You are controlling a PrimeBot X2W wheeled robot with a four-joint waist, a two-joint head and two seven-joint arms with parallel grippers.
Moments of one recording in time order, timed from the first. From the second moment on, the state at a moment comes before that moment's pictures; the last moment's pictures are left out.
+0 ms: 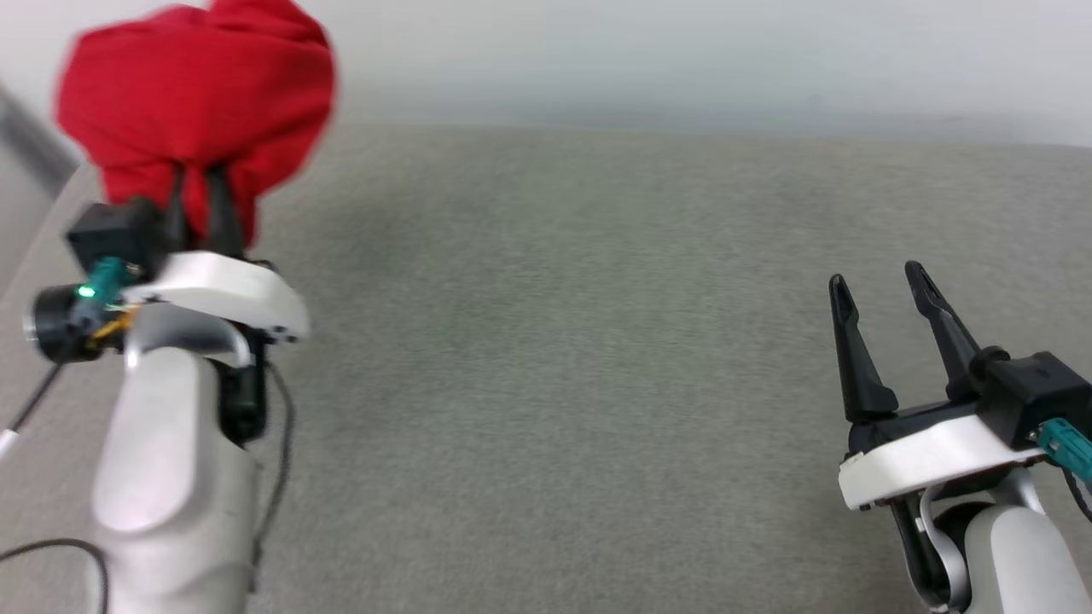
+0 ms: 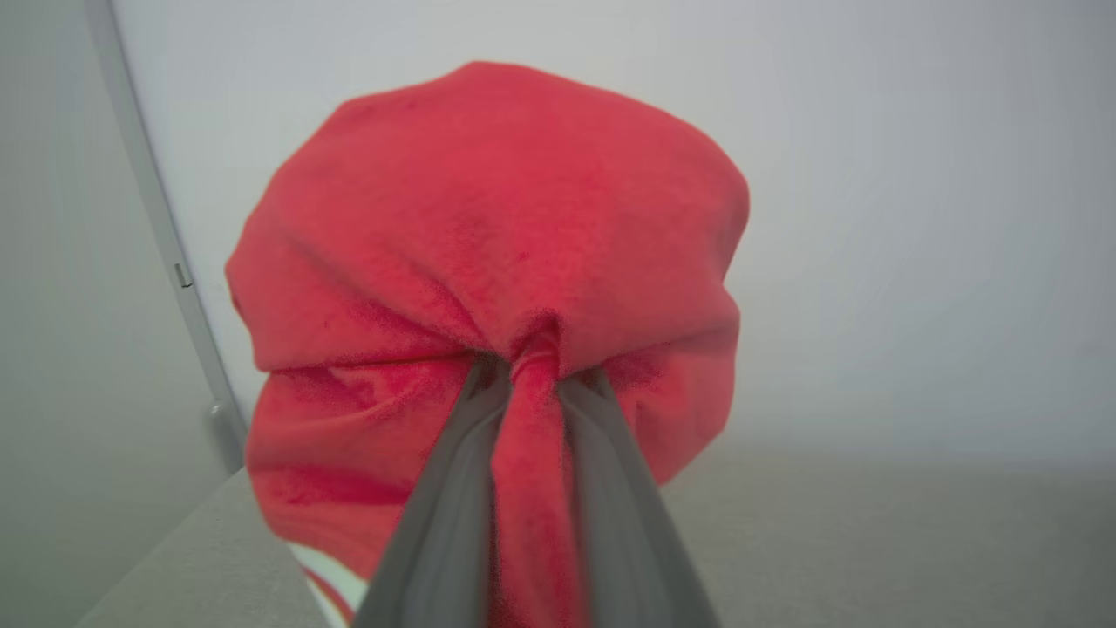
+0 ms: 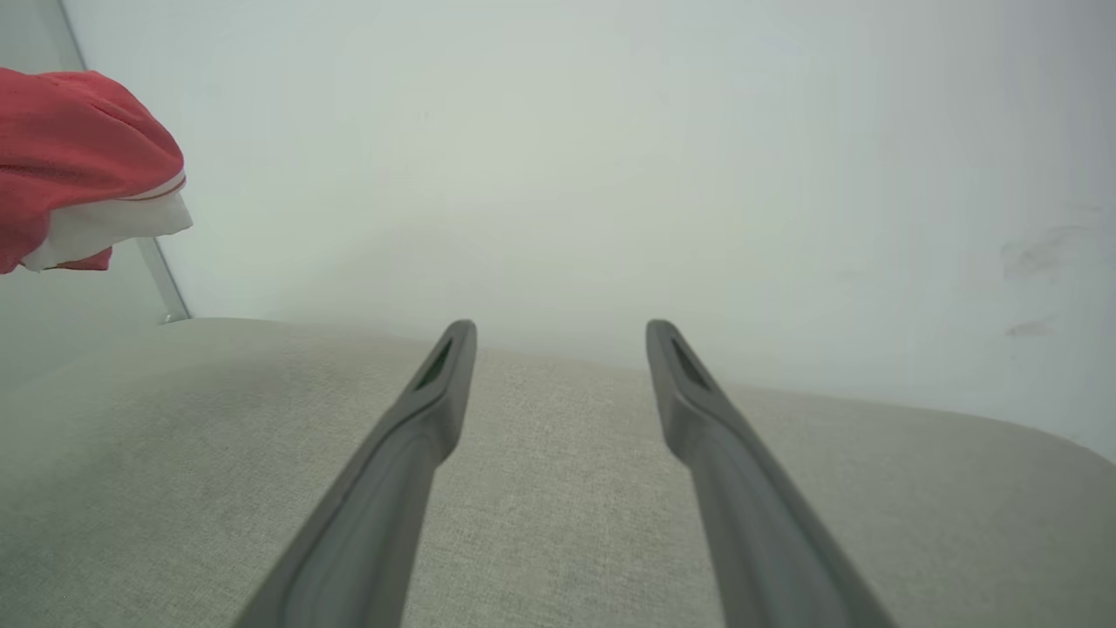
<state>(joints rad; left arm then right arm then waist) -0.60 0.20 0.02 0.47 -0.21 0.02 -0.20 -0.17 -0.05 0.02 -0.02 0.08 0.13 -0.08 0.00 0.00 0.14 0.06</state>
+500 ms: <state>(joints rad) -0.40 0.05 -0.39 0.55 -0.36 -0.07 -0.16 -0.13 -0.05 0.01 0.02 0.14 0.13 -0.08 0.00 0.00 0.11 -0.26</state>
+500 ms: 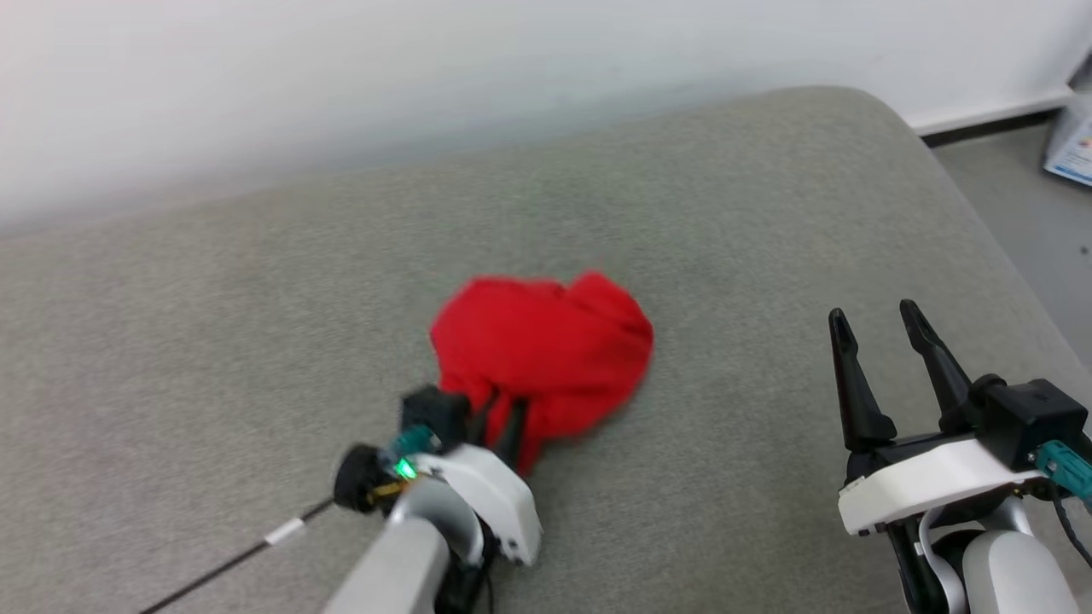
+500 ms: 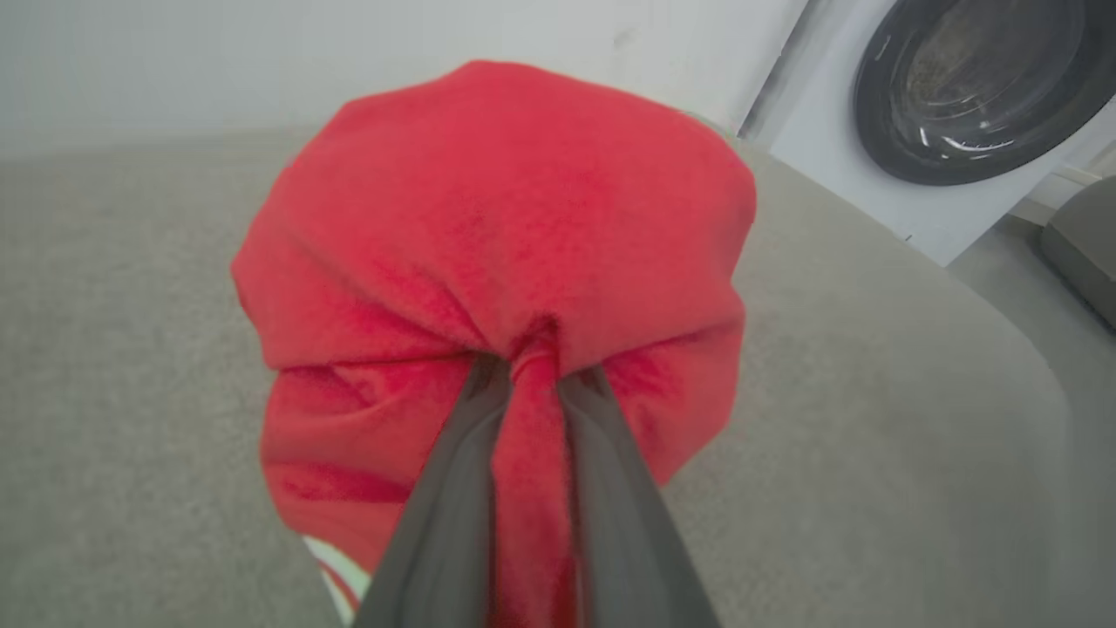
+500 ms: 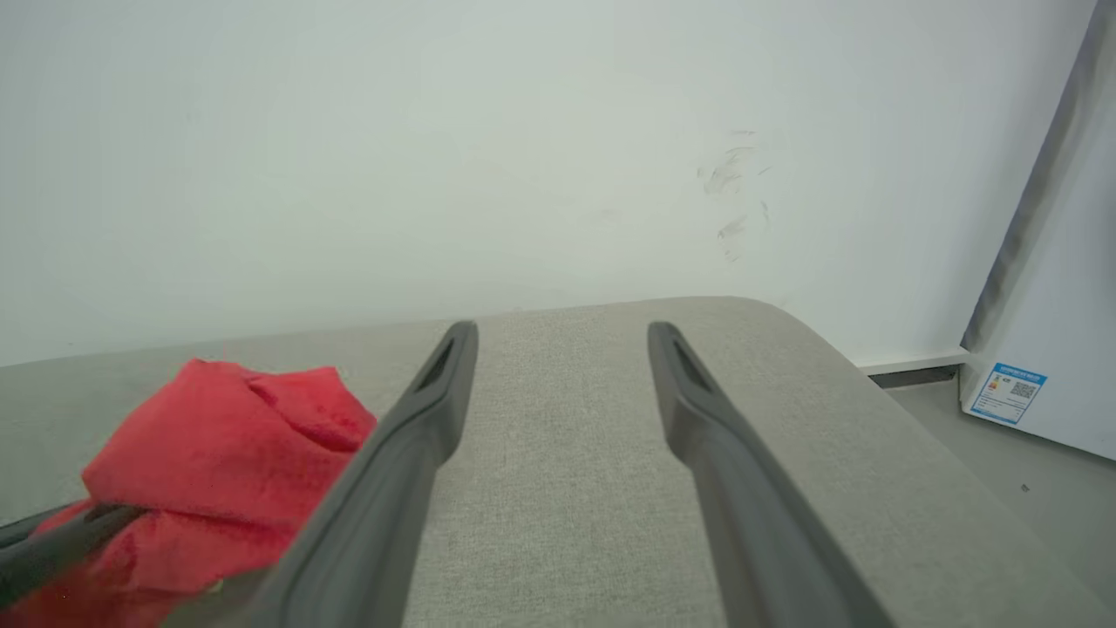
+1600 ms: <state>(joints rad) -0.16 0.21 -0.27 0.25 -0.40 0.16 -0.26 -0.03 -0.05 -0.05 -0.01 0.11 0.13 -0.02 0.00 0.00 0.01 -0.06</state>
